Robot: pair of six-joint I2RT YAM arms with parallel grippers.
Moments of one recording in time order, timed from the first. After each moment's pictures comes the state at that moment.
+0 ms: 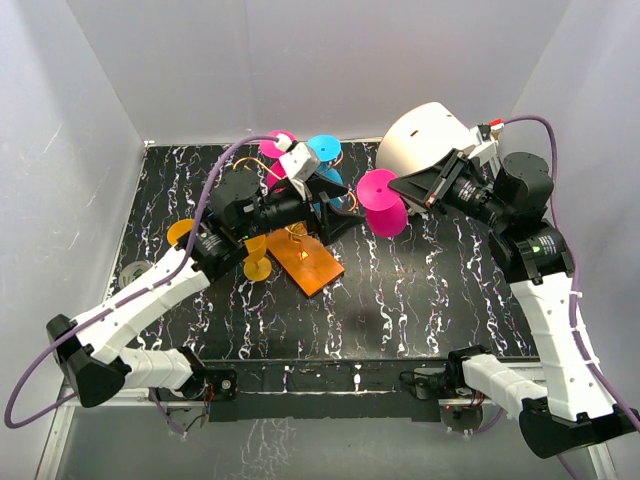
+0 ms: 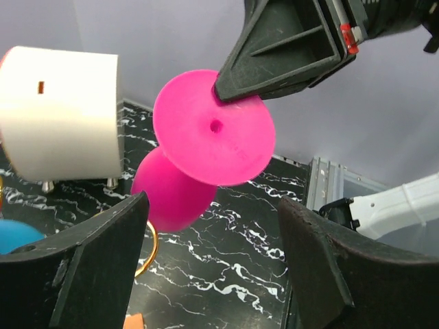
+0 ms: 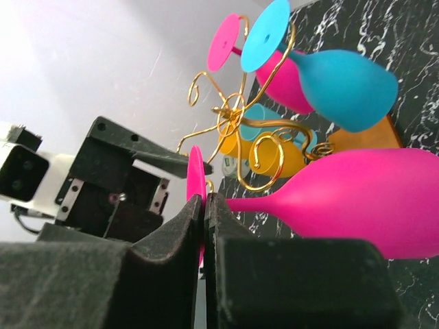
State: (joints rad) left arm -0.83 1.26 1.27 0.02 0.41 -0.16; right arm 0.20 0.98 1.33 -0.48 -0.60 0.93
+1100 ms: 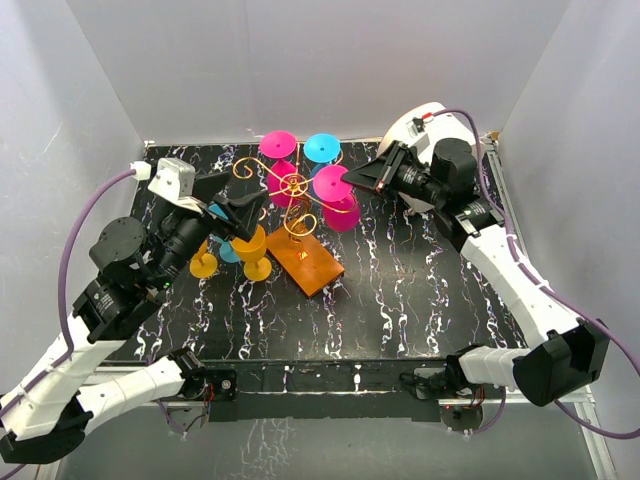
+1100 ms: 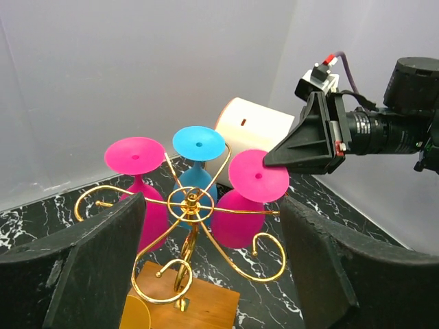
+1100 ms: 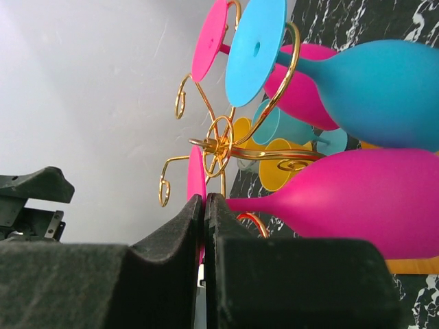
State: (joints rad) left arm -0.83 0.80 1.24 -0.27 -0.23 -0.08; right arm 0.36 1.24 1.23 -0.09 -0.57 1.02
